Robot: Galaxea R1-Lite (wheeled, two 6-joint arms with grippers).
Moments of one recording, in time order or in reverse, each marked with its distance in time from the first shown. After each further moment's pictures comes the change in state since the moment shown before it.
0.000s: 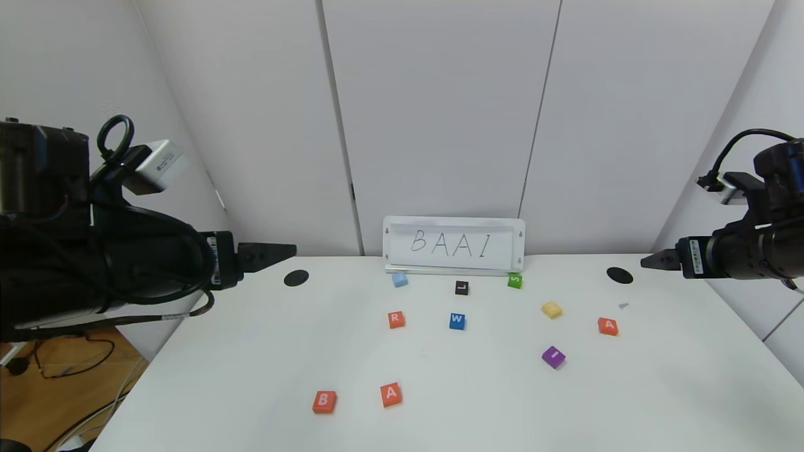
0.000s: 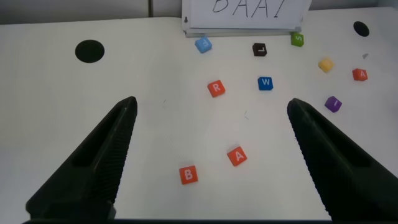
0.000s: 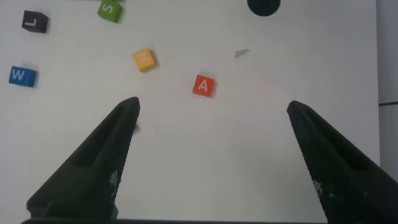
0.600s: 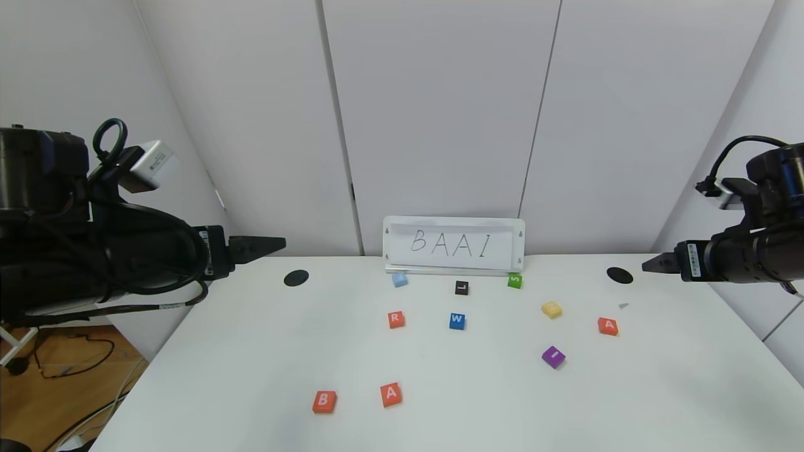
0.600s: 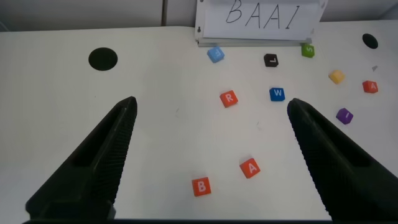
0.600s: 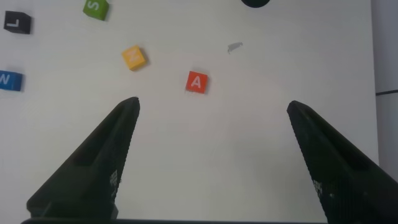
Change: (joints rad) left arm 0.095 0.044 0.006 -0.068 -0.073 0.026; right arm -0.003 0.018 0.004 0.001 -0.040 0.025
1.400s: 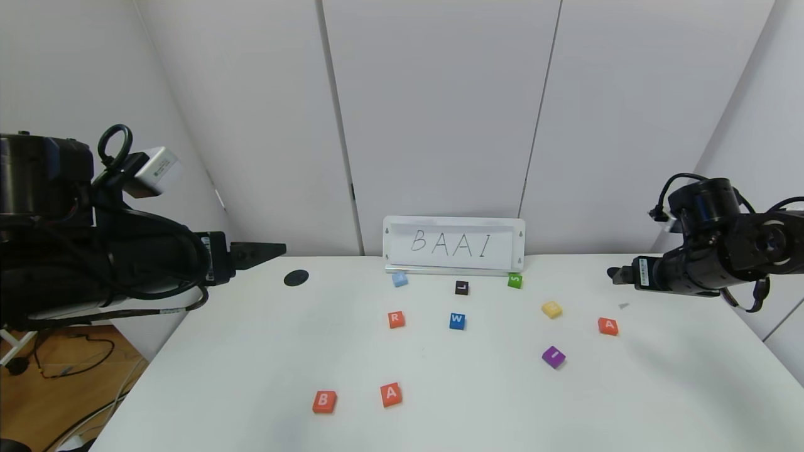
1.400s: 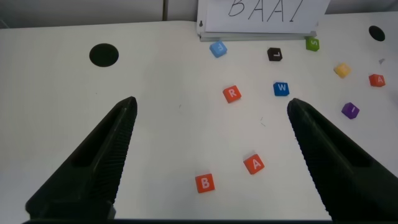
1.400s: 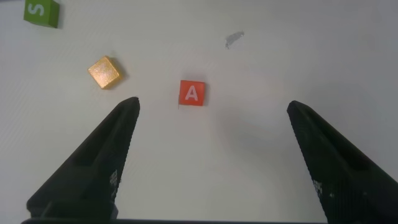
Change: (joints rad) left arm 0.002 0.004 0.012 0.000 -0.001 0.019; right arm 0.038 0.246 -0.090 -0.047 -0.113 0.137
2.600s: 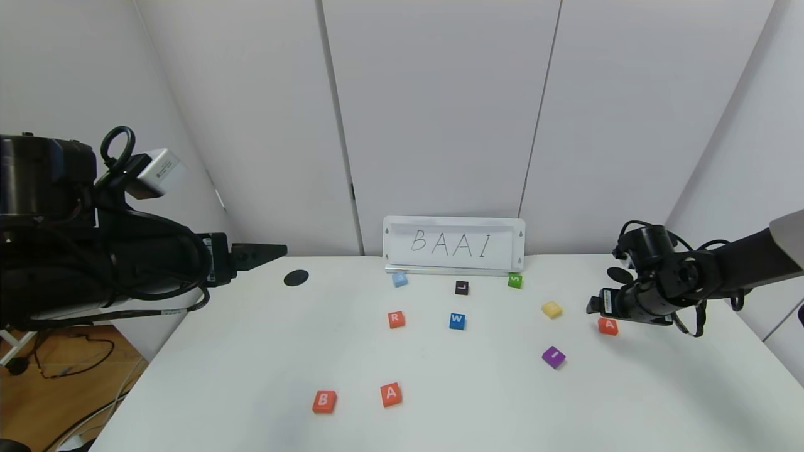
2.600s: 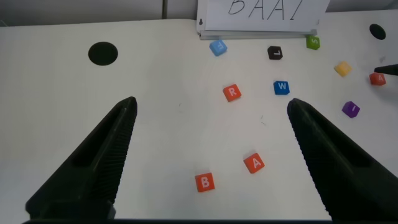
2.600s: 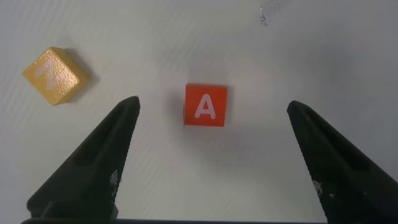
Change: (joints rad) left arm 0.000 0.005 0.000 0.002 -0.002 0.000; right arm 0.011 0.274 -0.061 -0.076 0.004 0.060
